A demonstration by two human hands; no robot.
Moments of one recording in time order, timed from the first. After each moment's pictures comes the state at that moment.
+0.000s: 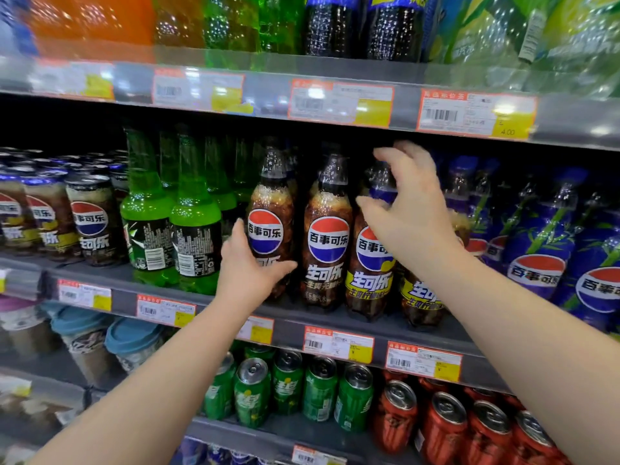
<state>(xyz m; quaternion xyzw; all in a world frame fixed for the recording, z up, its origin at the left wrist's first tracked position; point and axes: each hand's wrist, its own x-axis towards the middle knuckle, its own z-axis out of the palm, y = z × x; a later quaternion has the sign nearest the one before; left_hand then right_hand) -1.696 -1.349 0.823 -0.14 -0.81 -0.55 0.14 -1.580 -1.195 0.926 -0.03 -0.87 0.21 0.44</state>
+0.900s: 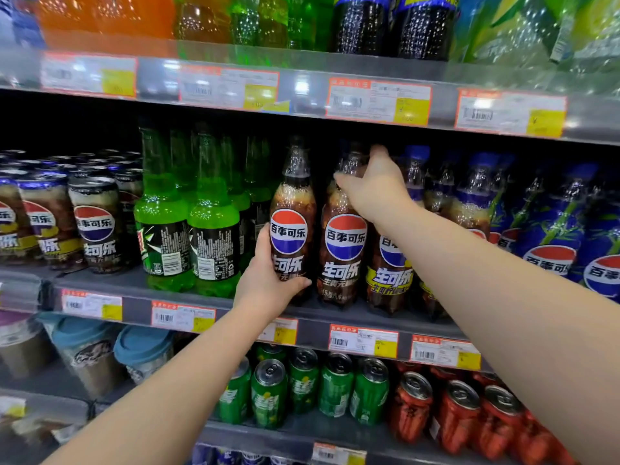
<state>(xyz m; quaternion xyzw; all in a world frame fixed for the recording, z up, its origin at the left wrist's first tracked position) -1.708 -1.365 0.806 -0.22 -0.82 -0.53 0.07 -1.650 -1.241 0.946 -0.19 -0.86 0.34 0.34</state>
